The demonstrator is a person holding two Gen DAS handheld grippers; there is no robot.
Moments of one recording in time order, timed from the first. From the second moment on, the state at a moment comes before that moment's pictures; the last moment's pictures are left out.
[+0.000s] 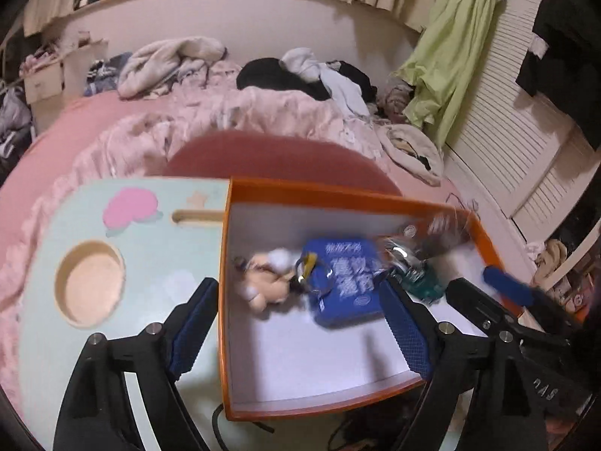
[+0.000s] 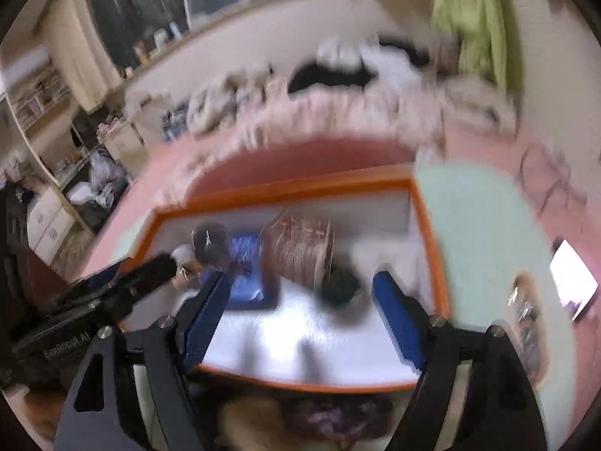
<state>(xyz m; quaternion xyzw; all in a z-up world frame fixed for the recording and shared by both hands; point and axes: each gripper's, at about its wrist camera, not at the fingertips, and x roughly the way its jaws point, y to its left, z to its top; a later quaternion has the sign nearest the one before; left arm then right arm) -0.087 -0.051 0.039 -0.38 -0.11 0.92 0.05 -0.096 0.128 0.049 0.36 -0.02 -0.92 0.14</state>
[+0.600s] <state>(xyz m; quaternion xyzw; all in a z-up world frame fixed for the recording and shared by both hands) 0.040 -0.040 0.009 -0.38 -0.03 0.92 0.08 0.028 0.203 0.029 0.33 -0.04 -0.93 0.15</state>
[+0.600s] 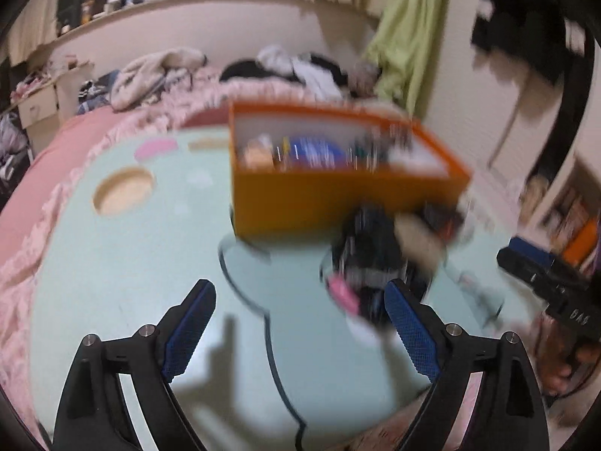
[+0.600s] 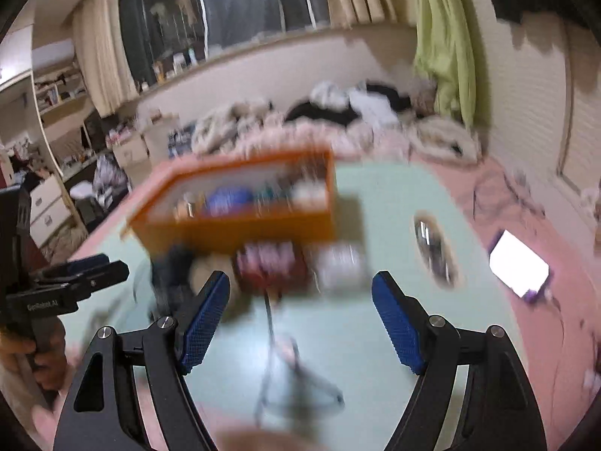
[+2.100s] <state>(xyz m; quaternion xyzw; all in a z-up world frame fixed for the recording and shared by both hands) -0.005 -0.003 0.012 -0.42 -0.08 0.89 0.12 0.019 0.165 -0.012 0.36 0.05 -0.92 0.14</state>
